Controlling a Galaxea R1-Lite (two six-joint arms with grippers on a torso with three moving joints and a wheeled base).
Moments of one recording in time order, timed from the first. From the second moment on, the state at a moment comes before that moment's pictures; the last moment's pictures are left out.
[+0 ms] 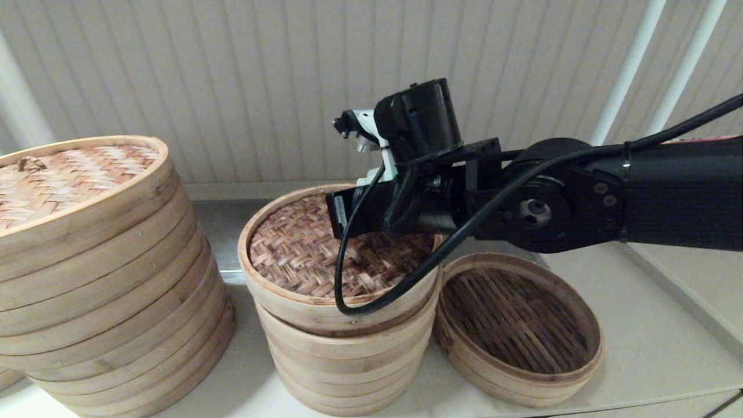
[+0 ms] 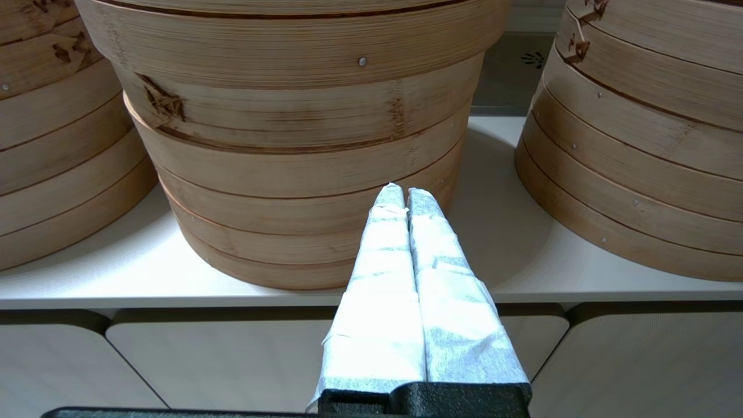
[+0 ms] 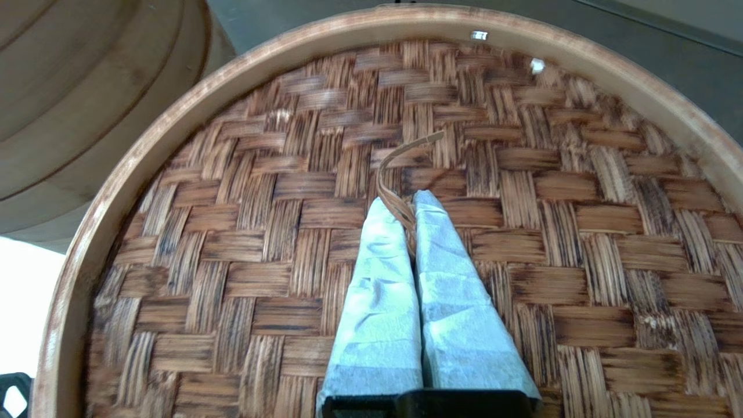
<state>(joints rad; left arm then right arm) -0.01 0.00 -0.01 0.00 0.00 -0.01 0.83 1.98 -1.73 0.09 -0.09 0.16</state>
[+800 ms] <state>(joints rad) -0.01 0.00 -0.01 0.00 0.00 -0.01 0.82 1.92 -1.60 0.09 -0.09 0.16</state>
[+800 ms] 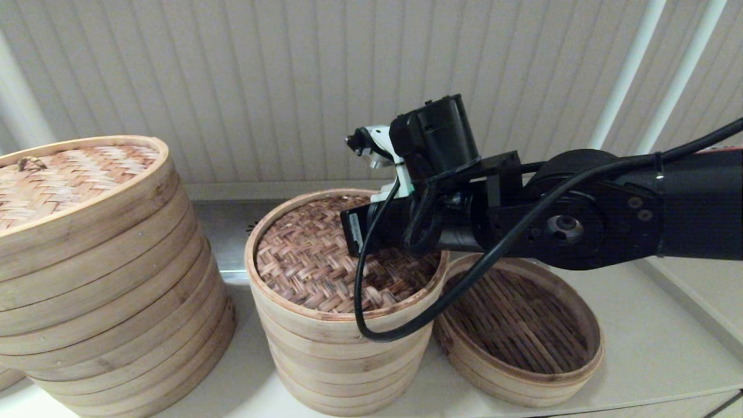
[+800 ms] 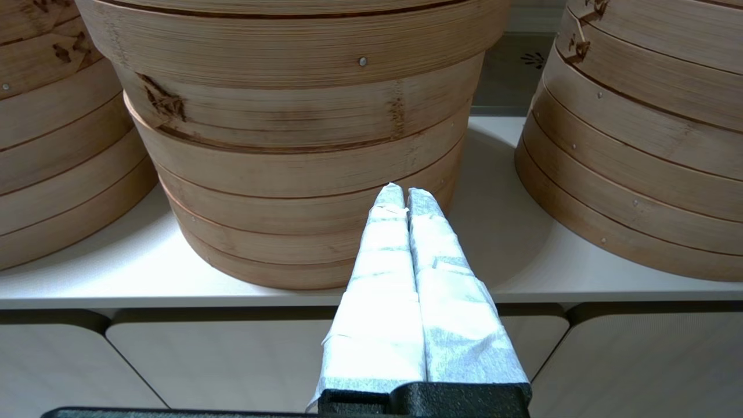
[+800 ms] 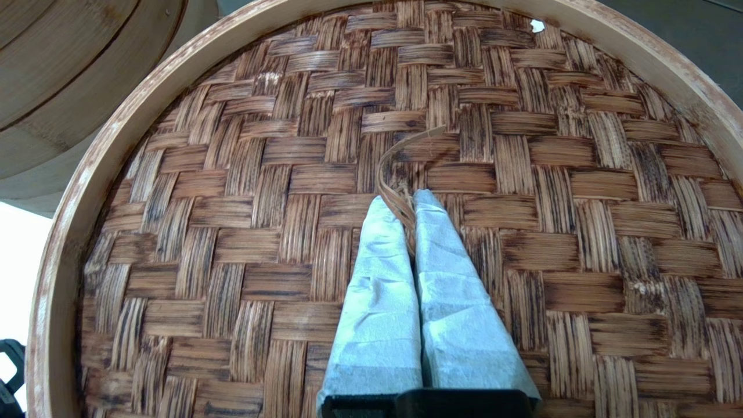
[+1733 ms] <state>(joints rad) -0.01 0.00 -0.01 0.00 0.00 -0.01 0.80 1.81 -1.59 0.10 -0.14 0.15</state>
